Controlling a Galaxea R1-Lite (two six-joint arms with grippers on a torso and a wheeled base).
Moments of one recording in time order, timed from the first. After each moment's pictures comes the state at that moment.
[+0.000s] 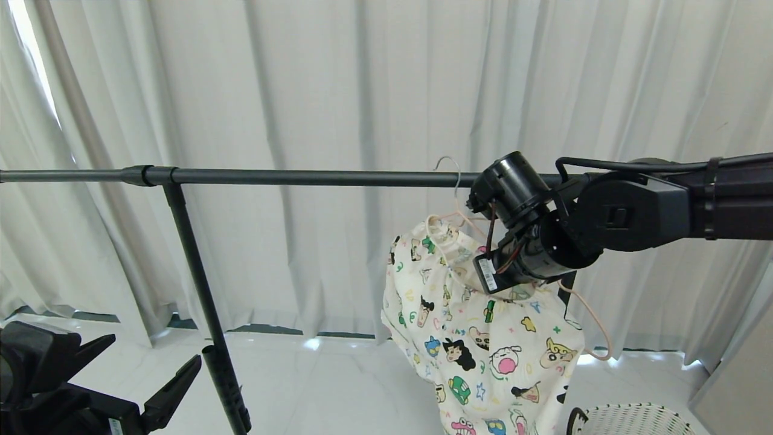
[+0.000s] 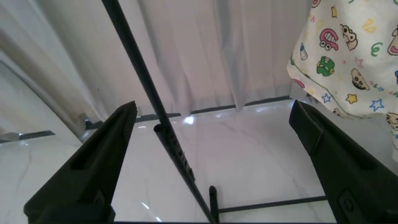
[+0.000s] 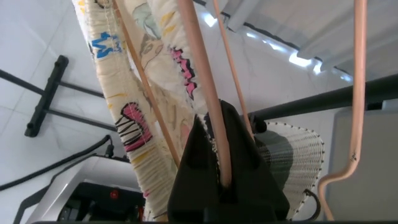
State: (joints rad) left arm -0.13 1.07 0.00 -0.82 0.04 0.23; right arm 0.76 1.98 -1.62 0.55 -0.41 0.28
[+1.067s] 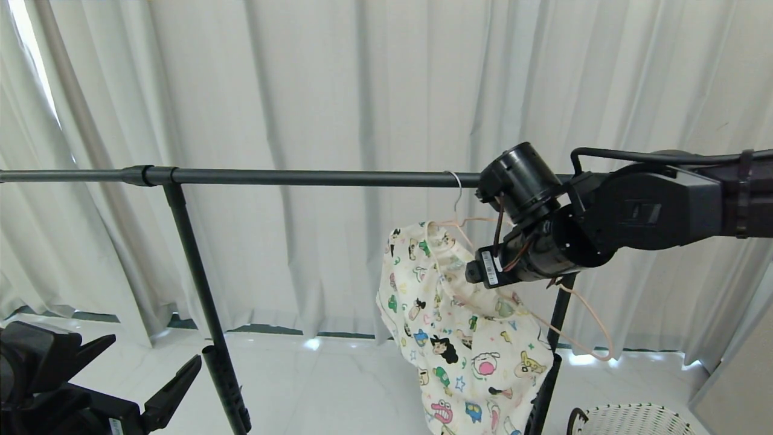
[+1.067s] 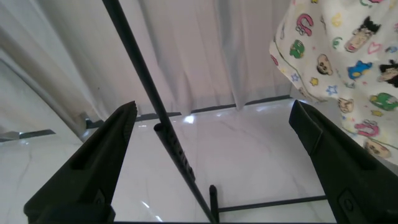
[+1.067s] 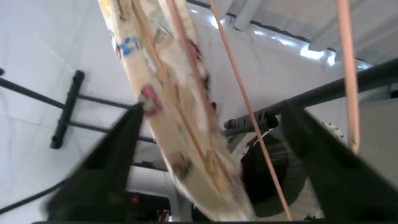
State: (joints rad) left arm -0.13 1.07 0.00 -0.82 0.04 0.23; right arm 0.77 1.93 -1.60 0.55 -0.40 0.39
